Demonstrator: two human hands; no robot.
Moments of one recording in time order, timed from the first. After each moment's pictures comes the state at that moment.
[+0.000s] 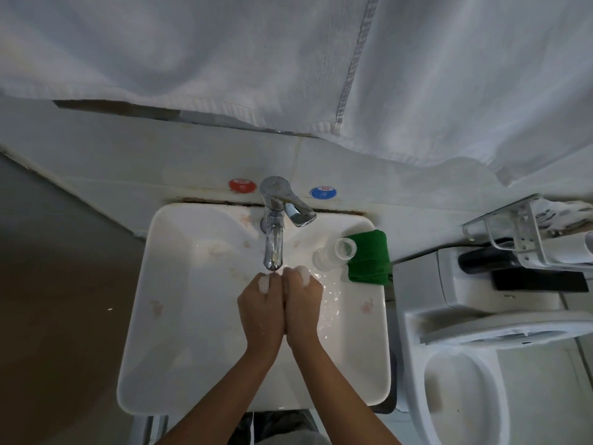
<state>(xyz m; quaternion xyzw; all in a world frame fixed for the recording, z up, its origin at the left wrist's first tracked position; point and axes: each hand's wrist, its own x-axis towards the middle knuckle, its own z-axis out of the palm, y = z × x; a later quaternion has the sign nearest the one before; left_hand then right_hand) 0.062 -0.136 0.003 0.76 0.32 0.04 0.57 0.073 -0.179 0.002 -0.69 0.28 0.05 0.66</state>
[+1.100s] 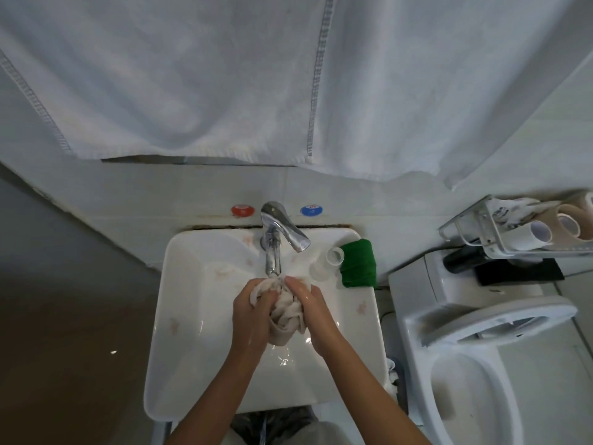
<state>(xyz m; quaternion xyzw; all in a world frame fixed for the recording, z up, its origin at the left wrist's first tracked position) 0.043 -0.103 0.071 0.69 0.23 -0.04 0.69 0.059 -0.211 0.066 -0.65 0.19 0.22 0.70</state>
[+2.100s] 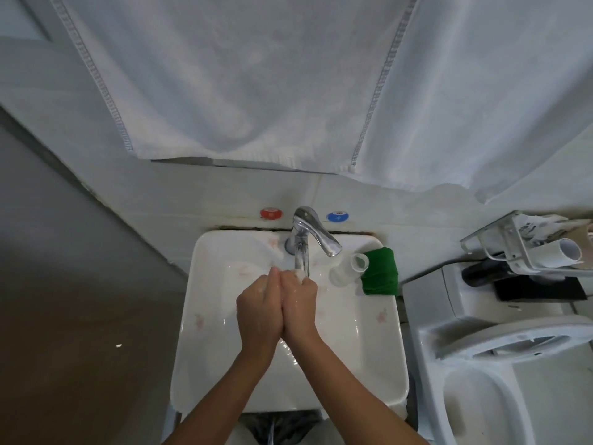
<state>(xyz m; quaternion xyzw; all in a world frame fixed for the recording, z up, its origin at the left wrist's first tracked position) 0.051 -0.072 0.072 0.79 0.25 0.06 0.56 0.067 -0.120 0.071 -0.65 0.33 0.17 0.65</state>
